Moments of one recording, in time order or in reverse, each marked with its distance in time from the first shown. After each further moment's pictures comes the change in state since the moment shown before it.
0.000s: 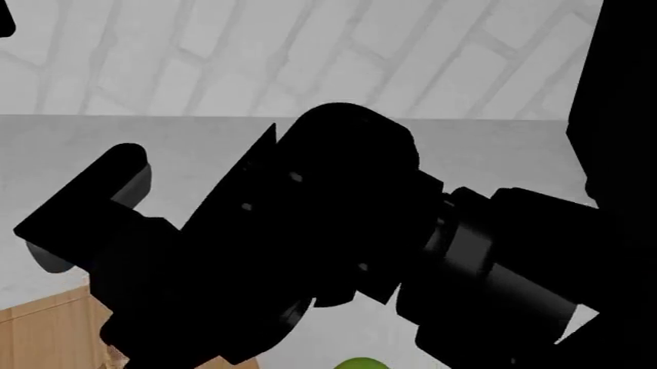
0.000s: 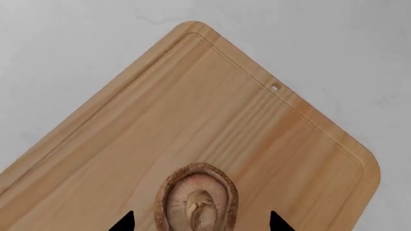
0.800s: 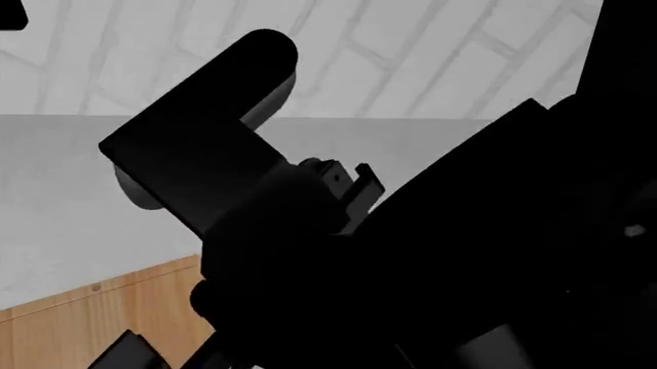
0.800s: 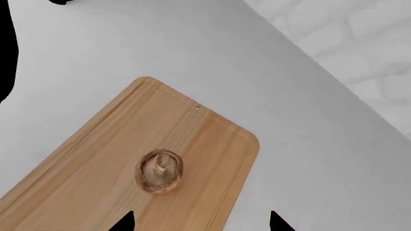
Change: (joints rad) left arm -0.026 0.014 0.028 -0.002 -0.010 -0.007 -0.011; right arm 0.154 0.422 0.126 -0.440 0.515 -0.161 0.503
